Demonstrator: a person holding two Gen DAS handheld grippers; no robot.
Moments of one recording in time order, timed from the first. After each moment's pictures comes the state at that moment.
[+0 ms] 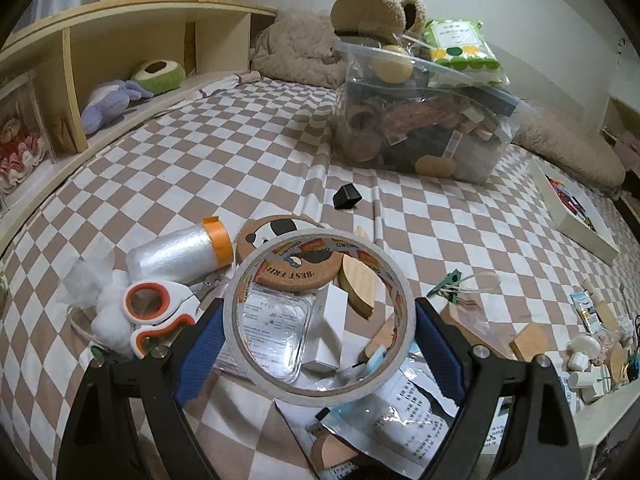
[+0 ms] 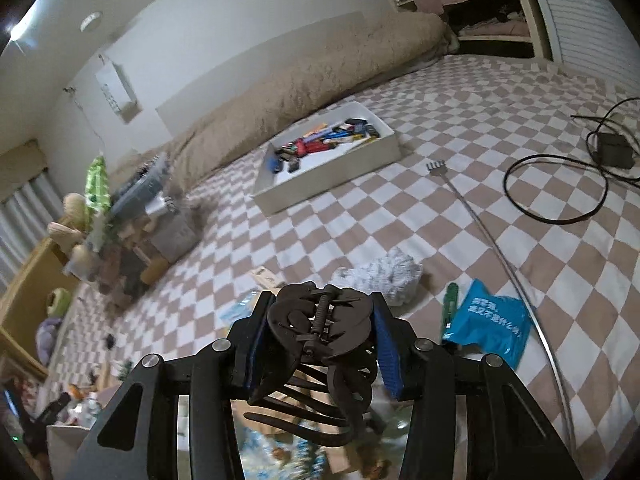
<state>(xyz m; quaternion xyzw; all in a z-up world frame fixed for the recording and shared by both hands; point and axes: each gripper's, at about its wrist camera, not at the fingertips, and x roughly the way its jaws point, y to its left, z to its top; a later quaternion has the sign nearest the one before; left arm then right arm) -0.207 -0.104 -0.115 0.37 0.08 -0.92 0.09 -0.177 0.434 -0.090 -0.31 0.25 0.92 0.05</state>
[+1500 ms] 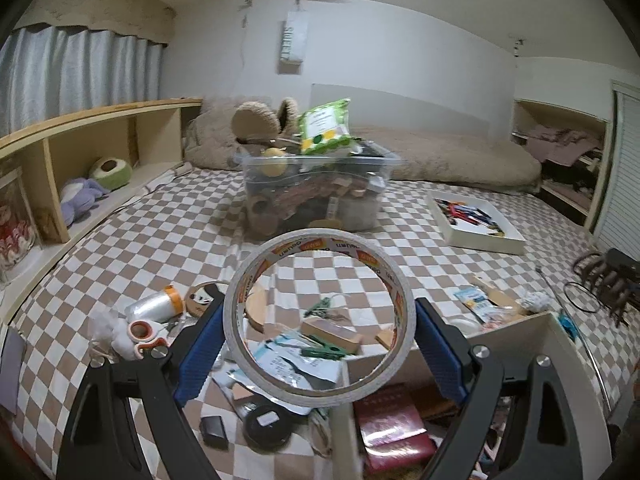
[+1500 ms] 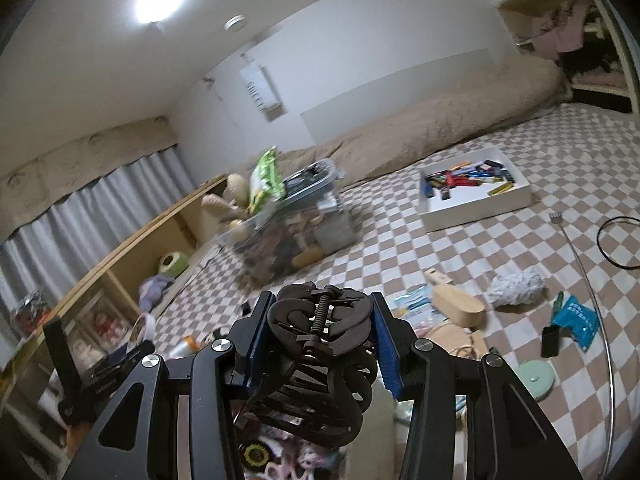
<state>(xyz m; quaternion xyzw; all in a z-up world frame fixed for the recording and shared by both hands) -0.094 -0.017 -0.019 0.25 0.03 -0.97 -0.04 -0.093 0.335 -0.002 -0.23 0.20 0.94 -0.16</state>
